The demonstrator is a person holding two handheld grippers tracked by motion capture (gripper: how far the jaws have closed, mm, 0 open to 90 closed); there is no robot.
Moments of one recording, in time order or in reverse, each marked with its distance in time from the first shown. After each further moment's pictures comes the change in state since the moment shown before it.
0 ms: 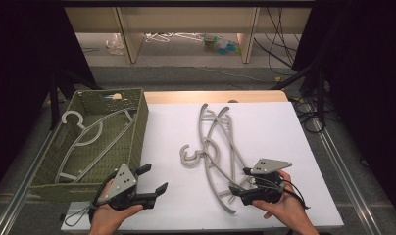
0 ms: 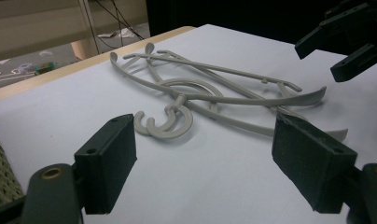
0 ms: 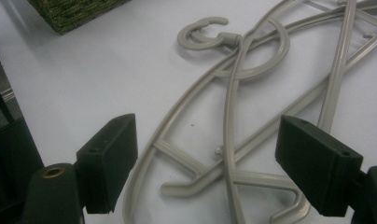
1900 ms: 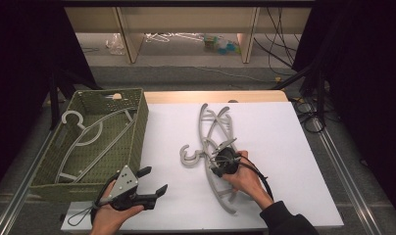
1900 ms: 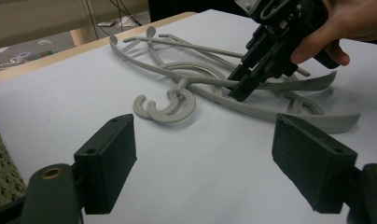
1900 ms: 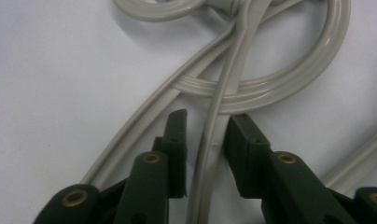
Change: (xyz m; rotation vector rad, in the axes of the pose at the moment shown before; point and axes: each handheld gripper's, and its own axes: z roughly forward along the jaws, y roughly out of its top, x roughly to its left) left arm 0.005 -0.009 0.005 0.025 -0.002 -0.005; right arm -0.026 0.043 0.122 0.327 -0.065 -0.013
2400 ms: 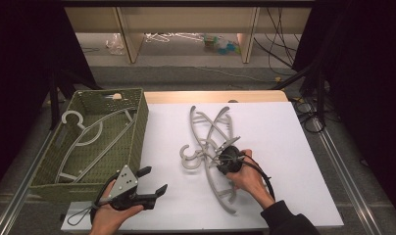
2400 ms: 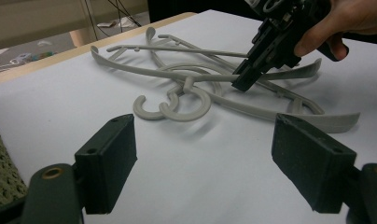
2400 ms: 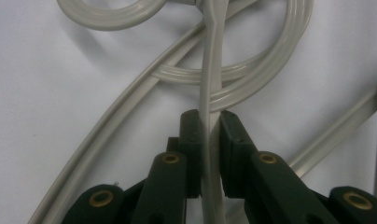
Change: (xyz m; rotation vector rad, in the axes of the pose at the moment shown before) left arm 0.001 0.001 -0.001 0.004 0.005 0.014; right arm -0.006 -0.002 -0.011 0.010 -0.041 -0.006
